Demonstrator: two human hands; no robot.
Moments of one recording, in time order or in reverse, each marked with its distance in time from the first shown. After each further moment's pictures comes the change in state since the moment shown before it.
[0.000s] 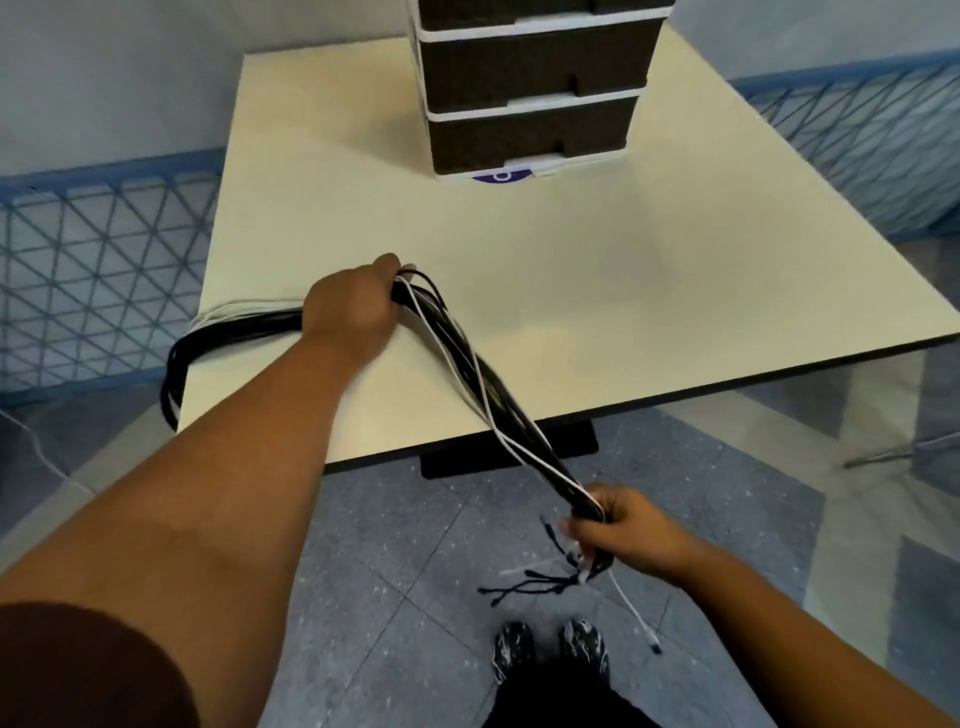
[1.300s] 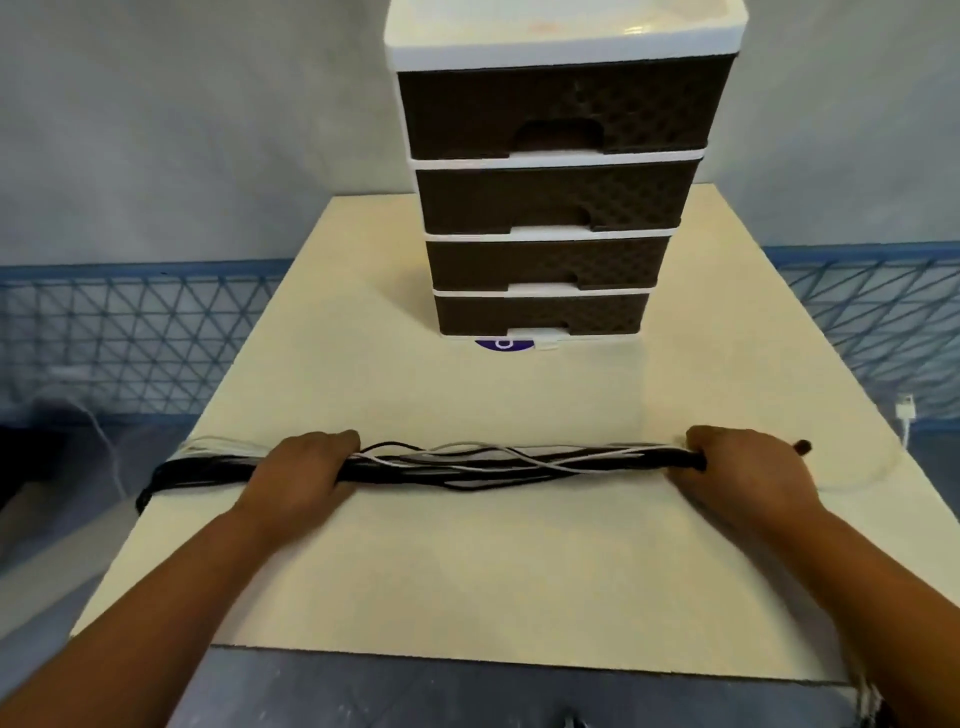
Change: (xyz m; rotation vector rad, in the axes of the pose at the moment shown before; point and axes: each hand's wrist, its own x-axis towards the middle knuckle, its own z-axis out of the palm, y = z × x) left_hand -0.004 0.009 -0.016 0.055 -0.194 -0.097; right_hand 0.109 -0.125 -0.279 -1.134 0.547 -0.210
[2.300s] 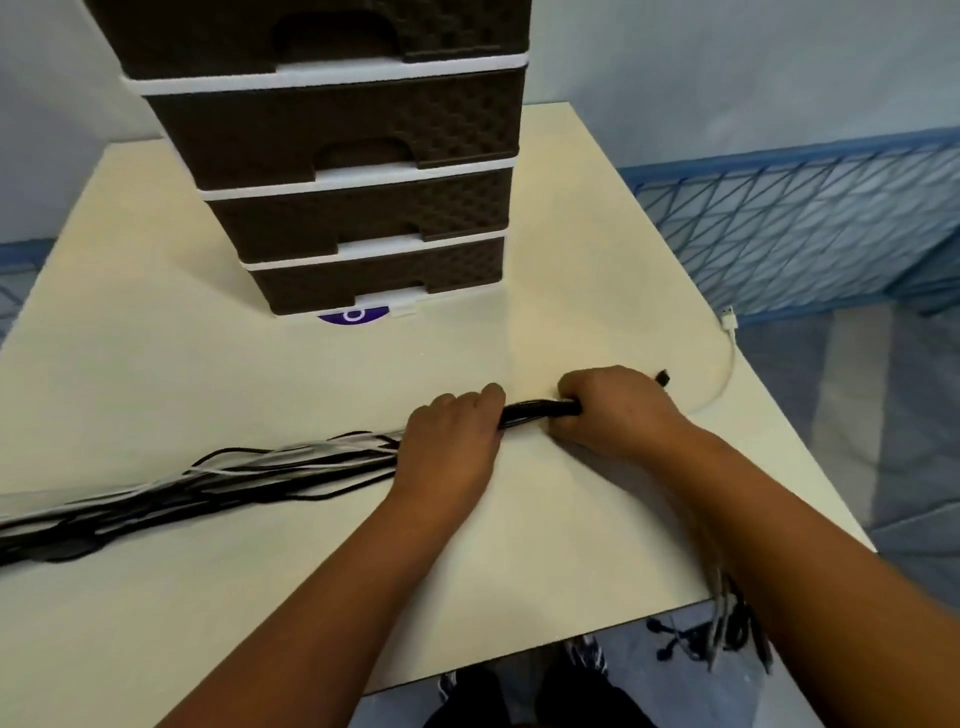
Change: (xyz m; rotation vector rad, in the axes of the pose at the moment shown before) left_hand 0.101 0.258 0.031 -0.058 0.125 0.207; right_hand 0.012 0.008 -0.012 0.148 -0.173 -0.022
